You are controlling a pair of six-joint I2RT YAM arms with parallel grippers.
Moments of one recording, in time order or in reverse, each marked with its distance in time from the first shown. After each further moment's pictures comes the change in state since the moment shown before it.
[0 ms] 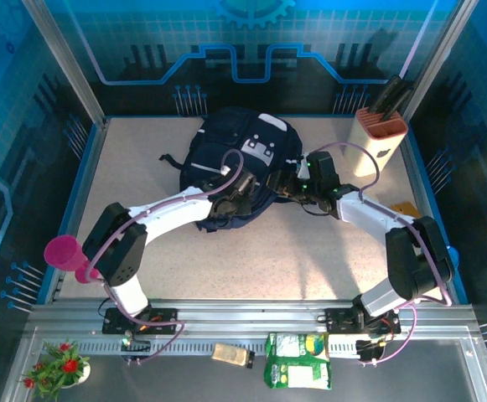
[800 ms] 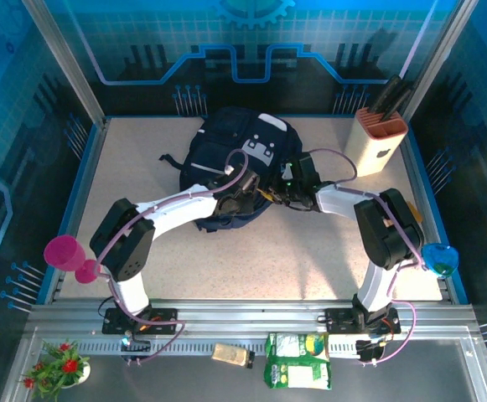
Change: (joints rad) left arm 0.000 0.047 0.035 -0.008 -0.004 0.019; right arm 0.049 0.275 0.100 0.158 -0.094 0.249
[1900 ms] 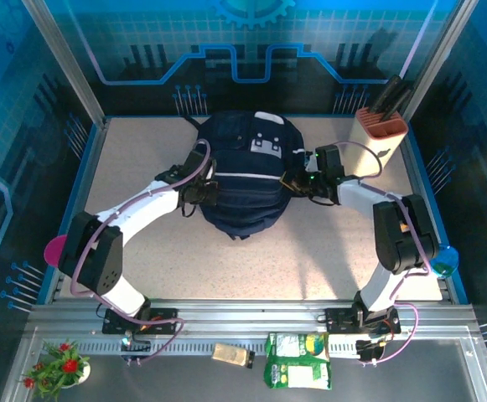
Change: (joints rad) left arm 0.269 -0.183 -0.138 0.005 0.142 0.344; right arm -0.211 -0.108 -0.015 -0.145 -0.009 -0.220
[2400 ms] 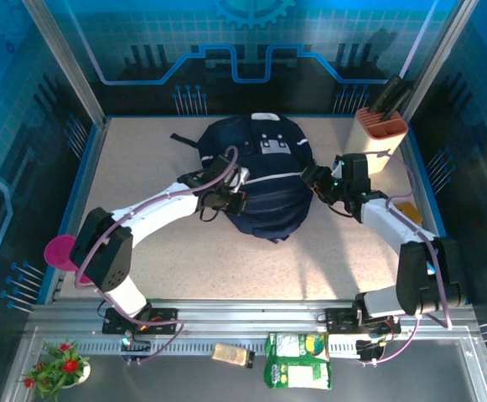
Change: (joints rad) left arm -0.201 0.063 0.096 -0.026 0.139 0.010; right arm -0.066 -0.323 -0.205 -0.026 0.100 0.152
